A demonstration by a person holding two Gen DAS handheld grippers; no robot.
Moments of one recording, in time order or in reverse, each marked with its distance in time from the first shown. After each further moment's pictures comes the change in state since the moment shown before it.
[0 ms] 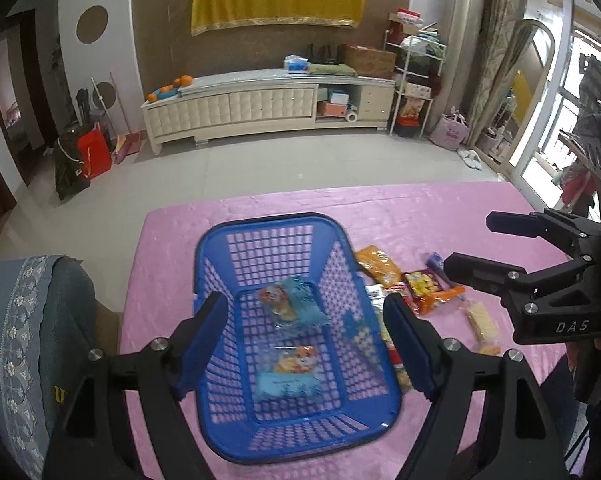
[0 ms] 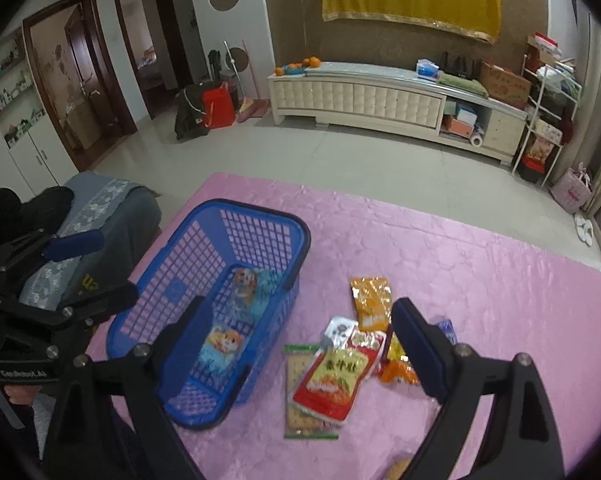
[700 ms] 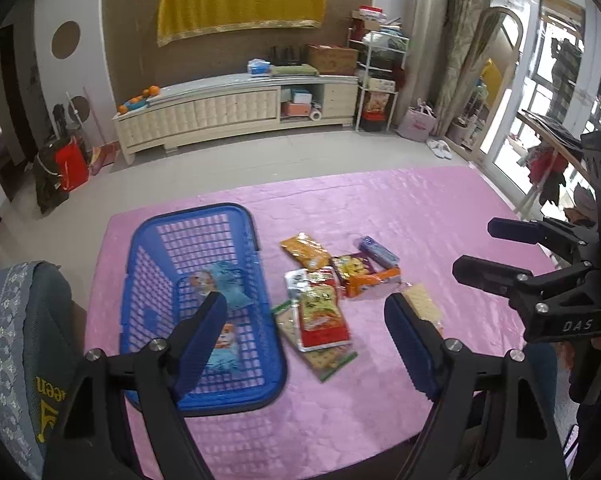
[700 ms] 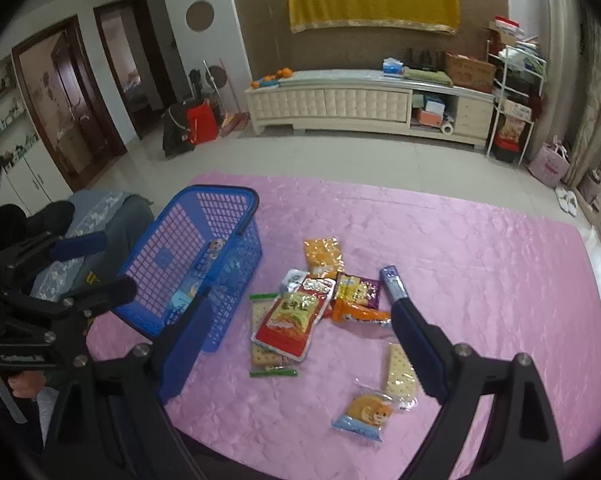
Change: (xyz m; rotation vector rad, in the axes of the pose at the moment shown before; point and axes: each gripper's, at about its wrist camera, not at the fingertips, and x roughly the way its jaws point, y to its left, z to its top) left arm -0.020 -0.091 -0.023 0.063 -0.003 -0.067; right arm -0.069 -0.060 -0.068 0.085 -0.048 -0.020
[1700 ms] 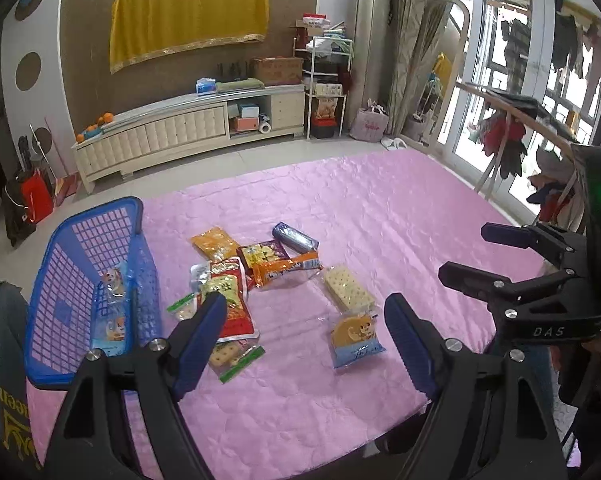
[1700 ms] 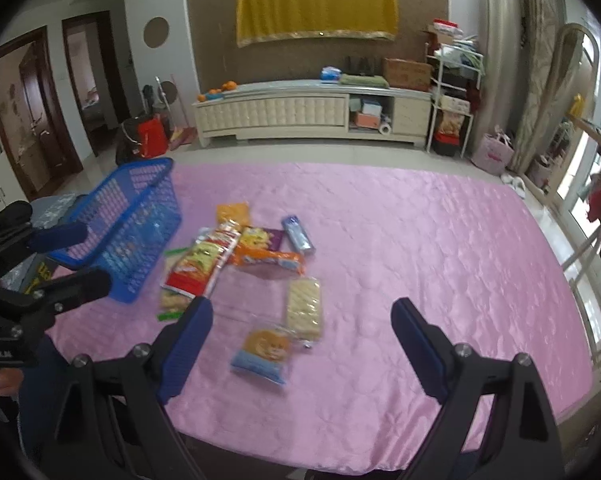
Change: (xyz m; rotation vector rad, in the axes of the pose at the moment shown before) left arm 0.037 -0.109 -0.058 0.106 -0.075 -0.092; right arm -0.023 -0.081 -0.114 0.059 -0.080 -0.186
